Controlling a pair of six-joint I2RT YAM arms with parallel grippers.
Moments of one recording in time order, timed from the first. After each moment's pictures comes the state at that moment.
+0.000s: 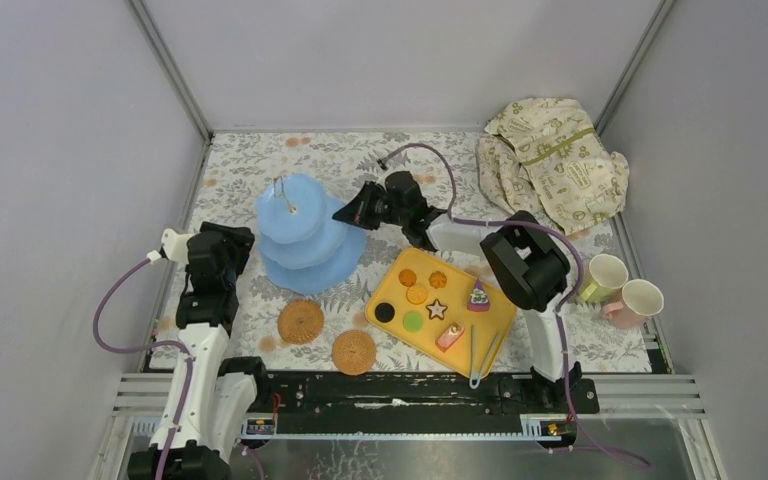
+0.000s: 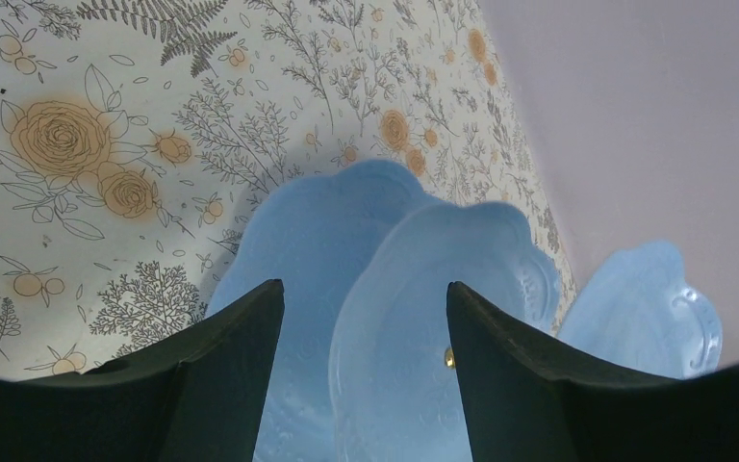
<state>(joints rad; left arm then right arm) 0.11 0.72 0.54 -0.28 -0.22 -1.01 0.71 2.07 1.30 0.44 -0.36 1.04</state>
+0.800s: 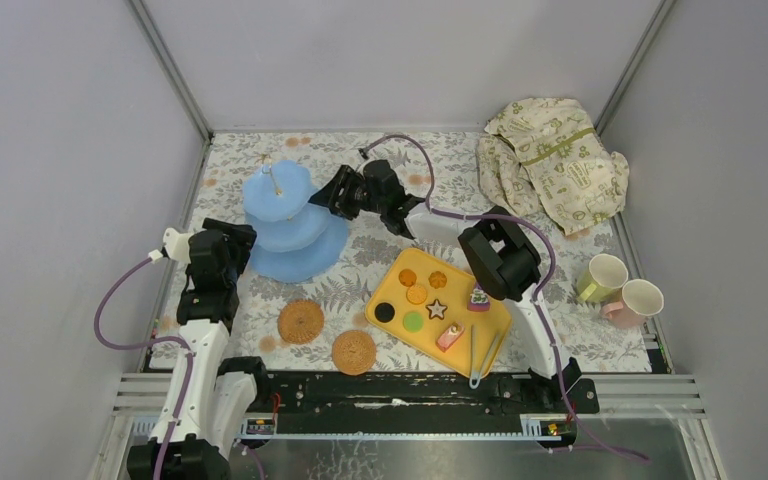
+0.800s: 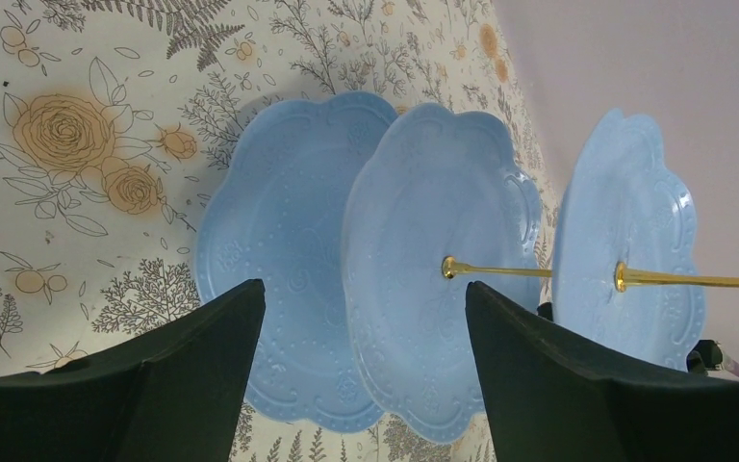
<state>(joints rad) 0.11 0.74 0.54 -0.28 -0.22 -1.01 0.74 2.29 1.65 0.37 -0.33 1.13</state>
